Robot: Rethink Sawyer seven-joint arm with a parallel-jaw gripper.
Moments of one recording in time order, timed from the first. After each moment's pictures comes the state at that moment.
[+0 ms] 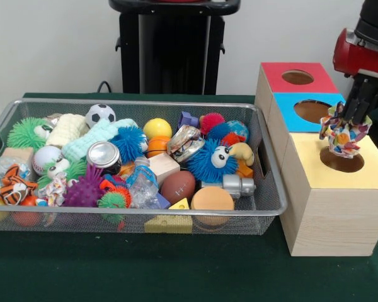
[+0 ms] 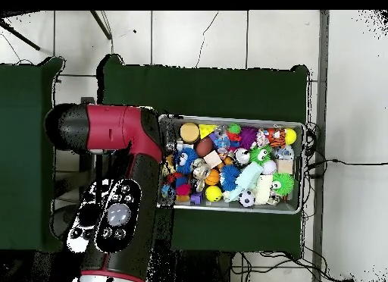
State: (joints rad) arm 0.29 -0.45 -0.37 1.20 0.26 0.87 2.01
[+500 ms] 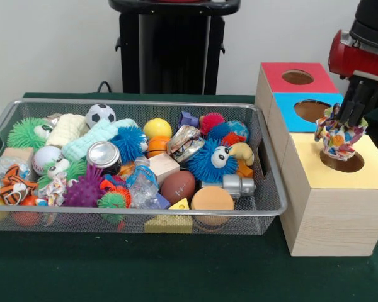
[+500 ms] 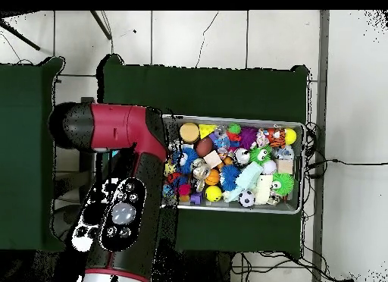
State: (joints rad) arm 0.28 -0.45 -0.37 1.20 0.26 0.85 2.01
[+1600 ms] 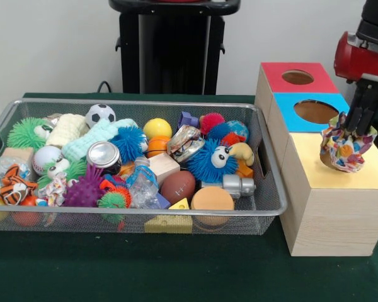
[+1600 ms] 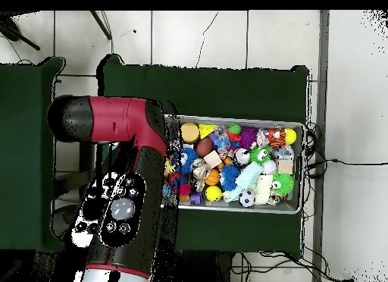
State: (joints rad) arm 0.28 -0.43 -0.38 1.14 0.26 0.82 2.01
